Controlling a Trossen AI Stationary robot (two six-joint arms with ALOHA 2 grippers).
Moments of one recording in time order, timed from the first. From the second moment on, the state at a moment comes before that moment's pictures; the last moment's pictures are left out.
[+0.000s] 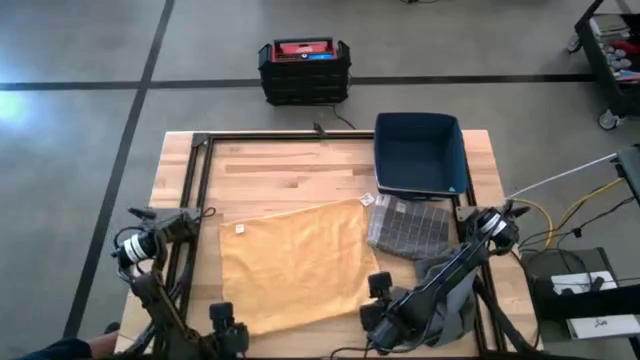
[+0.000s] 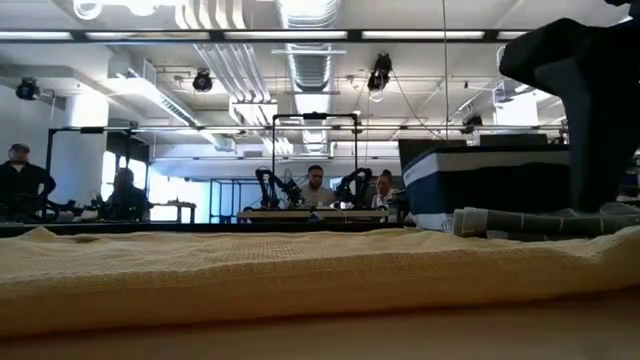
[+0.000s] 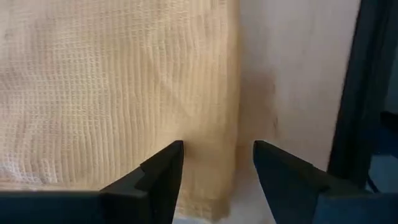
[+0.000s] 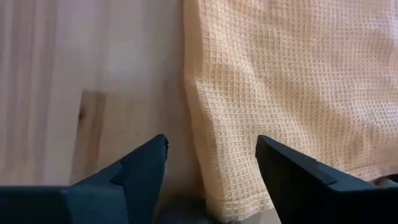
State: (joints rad) left arm -1.13 2.01 1.42 -1.01 -0.31 -1.26; right arm 0.74 2.08 1.44 -0.85 0.31 0.52
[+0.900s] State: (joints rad) left arm -1.15 2.01 1.30 -0.83 -0.32 -1.27; right arm 0.74 2.18 1.37 -0.84 0.44 0.45
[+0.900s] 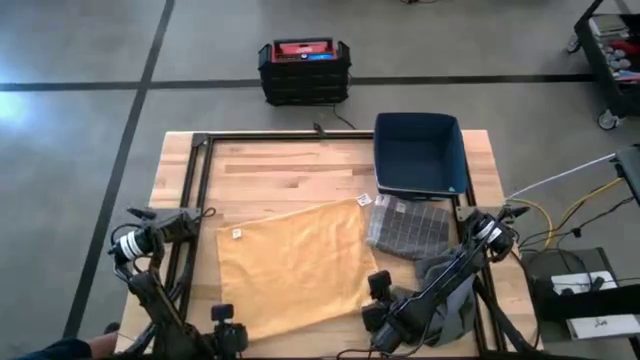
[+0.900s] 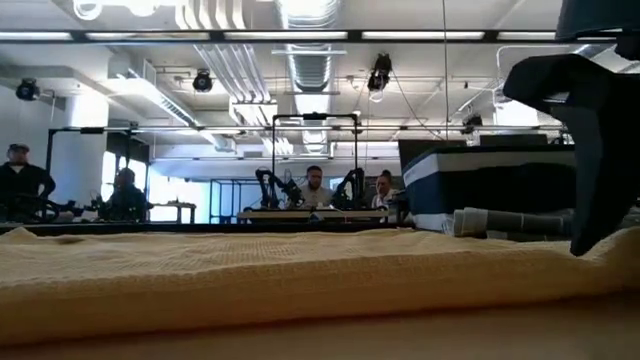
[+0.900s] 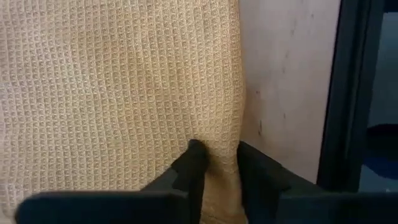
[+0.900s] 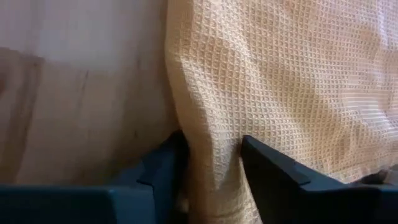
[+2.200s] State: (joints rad) left arm -1.16 1.93 1.61 -1.40 -0.32 -1.37; right arm 0.61 2.10 1.74 -1.29 0.25 0.53
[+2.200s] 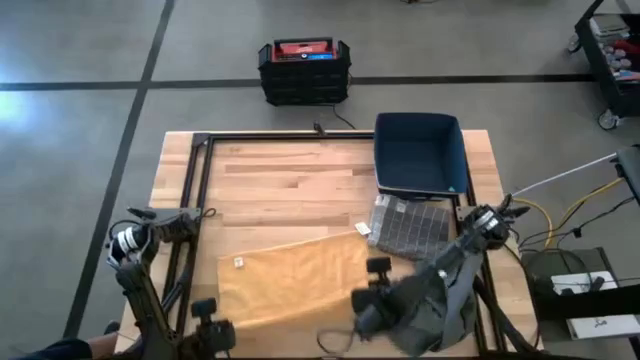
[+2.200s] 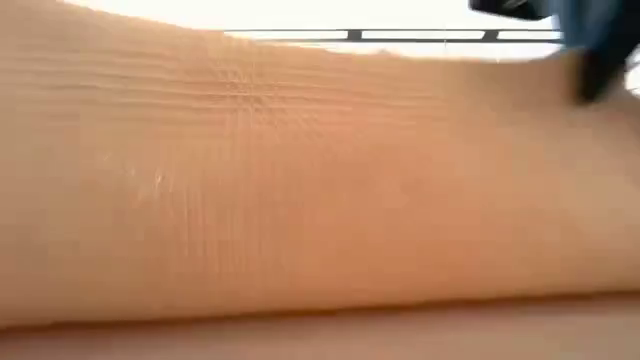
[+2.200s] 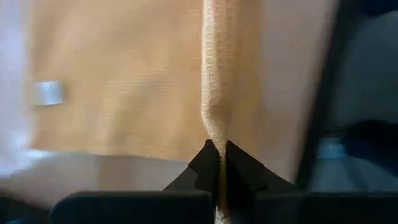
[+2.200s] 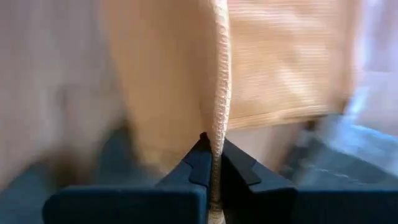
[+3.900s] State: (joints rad) left arm -1.07 1.59 0.84 -1.10 -0.41 -1.53; right arm 0.19 2.09 1.35 -0.88 0.42 0.37
